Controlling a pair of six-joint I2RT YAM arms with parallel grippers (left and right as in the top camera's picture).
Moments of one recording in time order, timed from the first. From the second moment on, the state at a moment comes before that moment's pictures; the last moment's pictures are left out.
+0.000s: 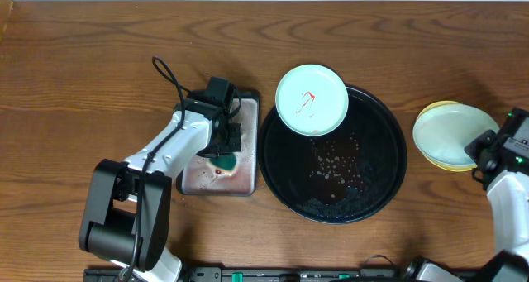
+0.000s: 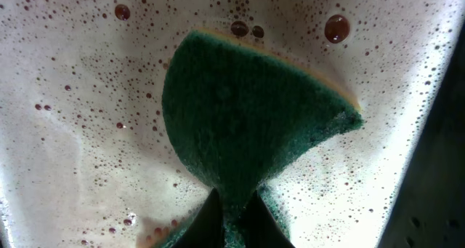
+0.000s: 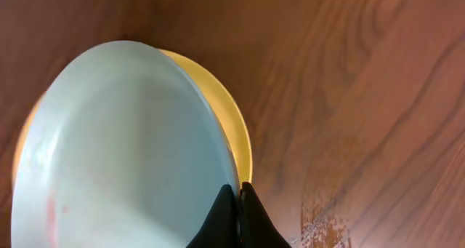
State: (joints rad) left arm -0.30 1.76 1.05 -0.73 0.04 -0.36; right arm -0.49 1.34 0.79 -0.44 0.21 0.42
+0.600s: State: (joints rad) left arm -0.30 1.76 1.05 -0.73 0.04 -0.36; right arm -0.41 1.37 0.83 -0.22 -0.50 0.24
